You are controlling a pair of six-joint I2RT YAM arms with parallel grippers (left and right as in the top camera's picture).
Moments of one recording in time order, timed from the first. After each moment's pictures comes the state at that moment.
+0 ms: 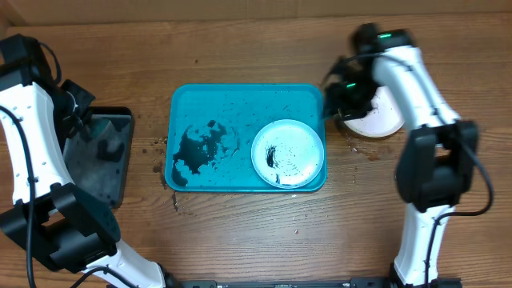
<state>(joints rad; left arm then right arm) 0.44 1.88 1.82 -1.27 0.02 -0.58 0.20 2.19 1.91 -1.34 -0.30 0.07</state>
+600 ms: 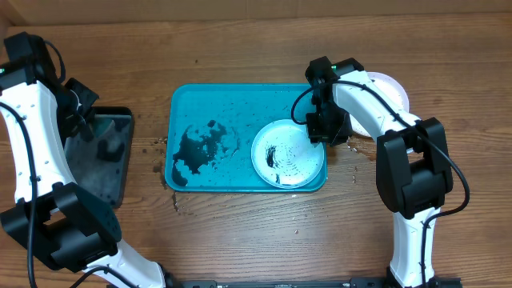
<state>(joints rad) 0.43 1.88 1.82 -1.27 0.02 -0.57 0.35 2.19 1.71 -1.24 -0.07 0.29</state>
